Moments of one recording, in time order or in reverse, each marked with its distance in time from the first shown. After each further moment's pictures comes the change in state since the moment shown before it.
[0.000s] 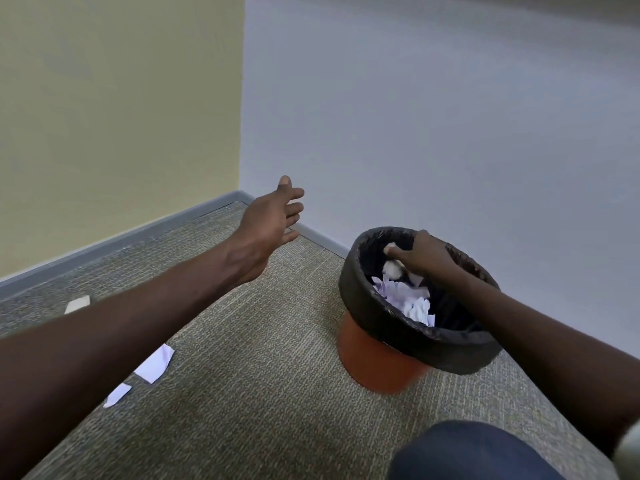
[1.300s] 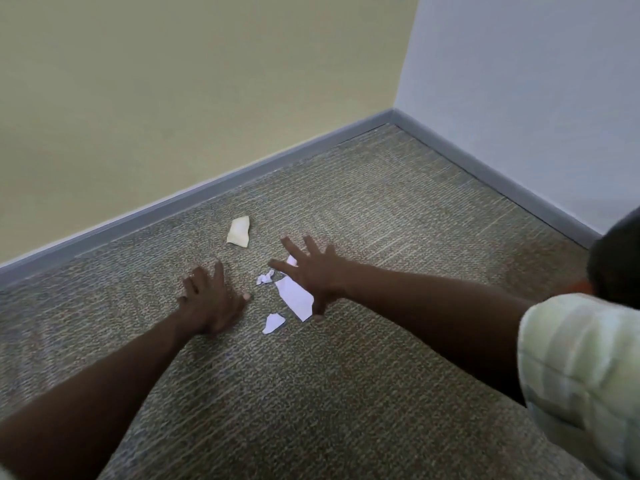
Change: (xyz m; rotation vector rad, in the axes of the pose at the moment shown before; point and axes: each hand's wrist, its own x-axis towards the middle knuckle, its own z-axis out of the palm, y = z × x) left_hand -0.063 -0.265 -0.351 1.274 0.263 -0.761; right_hand -0.094 -0.284 0.345 -0.684 -0.674 -1.215
